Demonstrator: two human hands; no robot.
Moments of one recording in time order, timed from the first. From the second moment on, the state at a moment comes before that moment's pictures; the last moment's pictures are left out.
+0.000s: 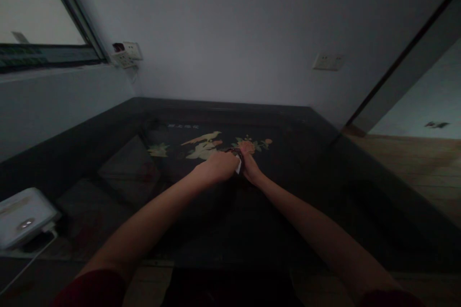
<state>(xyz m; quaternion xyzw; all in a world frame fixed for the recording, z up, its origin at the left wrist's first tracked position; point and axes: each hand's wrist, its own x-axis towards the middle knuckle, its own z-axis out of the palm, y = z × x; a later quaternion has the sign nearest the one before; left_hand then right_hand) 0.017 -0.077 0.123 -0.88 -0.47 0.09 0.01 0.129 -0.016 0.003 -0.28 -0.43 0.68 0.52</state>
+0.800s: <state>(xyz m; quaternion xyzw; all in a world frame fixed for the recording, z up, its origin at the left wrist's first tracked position) 0.016 -0.075 0.124 -0.89 -0.45 0.07 -0.03 0.130 -0.014 0.003 -0.29 -0.43 0.68 0.52</state>
